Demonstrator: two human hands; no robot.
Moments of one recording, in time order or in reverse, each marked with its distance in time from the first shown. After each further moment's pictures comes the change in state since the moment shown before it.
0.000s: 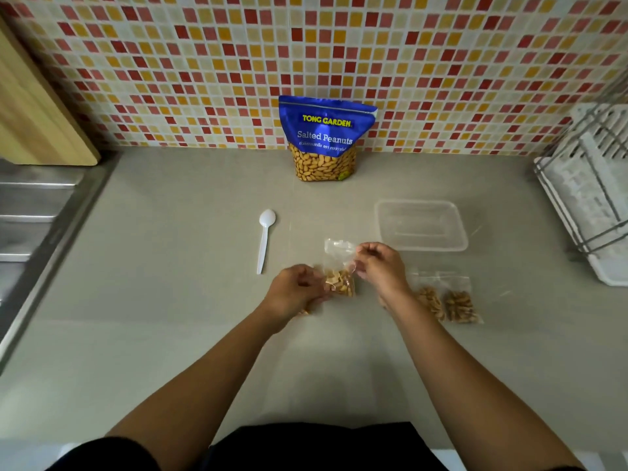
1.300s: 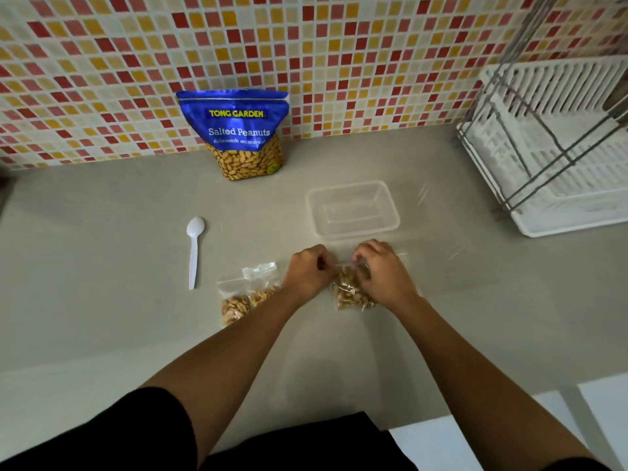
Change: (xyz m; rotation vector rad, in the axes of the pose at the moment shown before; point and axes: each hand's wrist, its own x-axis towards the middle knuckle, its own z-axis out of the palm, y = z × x) left_hand 0.063 0.006 0.119 0.699 -0.030 0.346; right_hand 0.007 0.025 -0.119 -0.983 -0.019 -0.616
